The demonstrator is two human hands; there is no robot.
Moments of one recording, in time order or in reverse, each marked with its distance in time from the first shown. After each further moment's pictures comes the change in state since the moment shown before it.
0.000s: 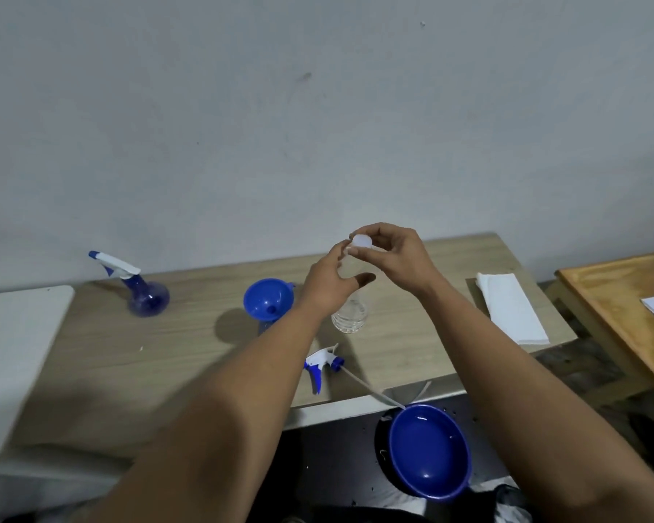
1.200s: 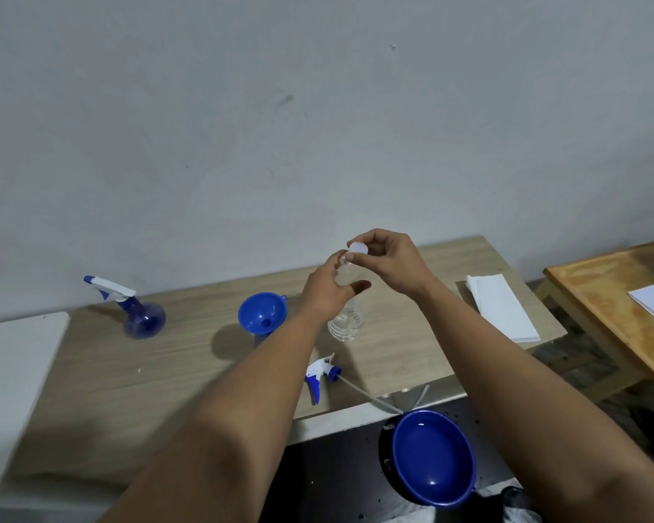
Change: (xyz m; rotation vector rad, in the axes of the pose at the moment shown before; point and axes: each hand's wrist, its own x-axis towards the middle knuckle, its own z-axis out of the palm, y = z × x) left_hand 0.001 0.012 0.008 0.051 -0.033 -0.006; right_hand -0.003 -0.002 -0.015 0.054 0.006 0.033
